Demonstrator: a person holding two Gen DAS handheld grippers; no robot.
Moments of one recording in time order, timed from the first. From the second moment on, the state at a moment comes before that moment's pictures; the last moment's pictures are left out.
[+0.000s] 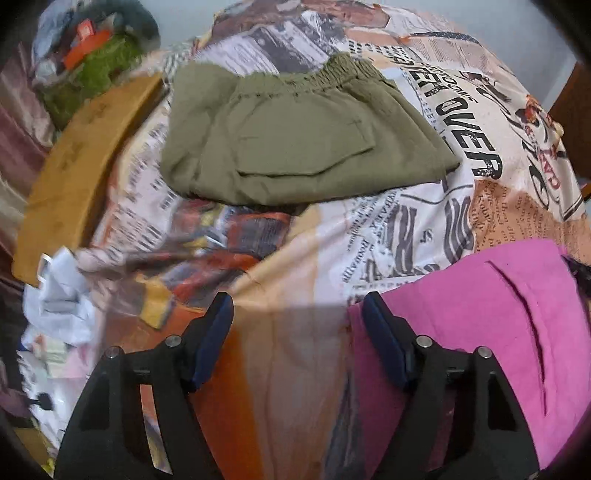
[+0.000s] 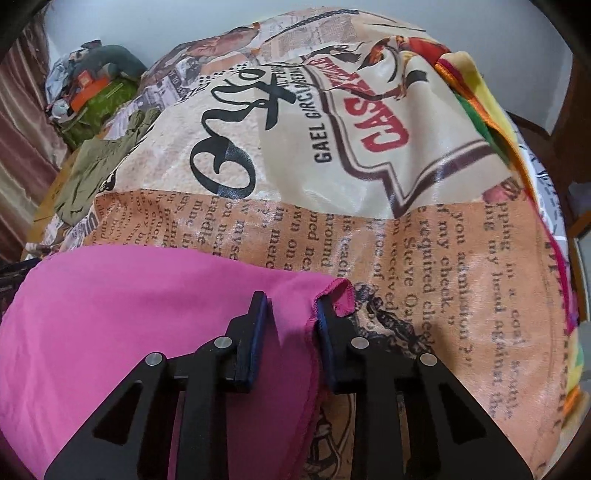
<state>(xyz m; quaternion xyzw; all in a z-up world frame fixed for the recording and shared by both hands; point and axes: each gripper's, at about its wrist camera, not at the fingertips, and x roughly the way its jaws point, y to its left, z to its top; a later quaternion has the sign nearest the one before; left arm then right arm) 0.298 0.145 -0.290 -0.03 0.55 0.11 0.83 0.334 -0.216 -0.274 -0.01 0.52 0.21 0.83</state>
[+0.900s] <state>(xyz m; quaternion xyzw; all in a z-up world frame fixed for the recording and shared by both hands) 0.310 0.035 -0.260 0.07 0.54 -0.01 0.84 0.298 -0.126 -0.231 -0.06 0.53 0.34 0.77</state>
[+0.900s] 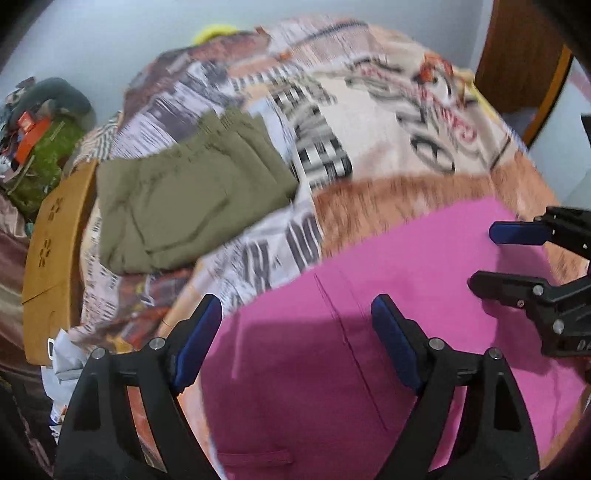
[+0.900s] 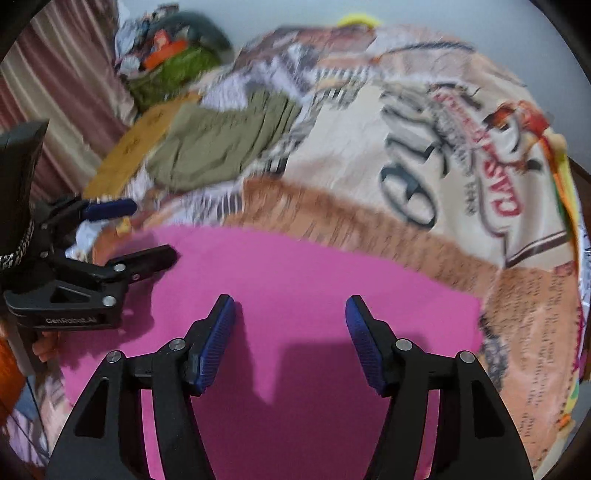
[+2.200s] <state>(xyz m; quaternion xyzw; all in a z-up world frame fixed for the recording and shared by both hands) 0.189 0.046 -0.233 0.06 0.52 0.04 0.85 0.185 -0.200 -0.217 0.01 0.54 0.28 0.80</state>
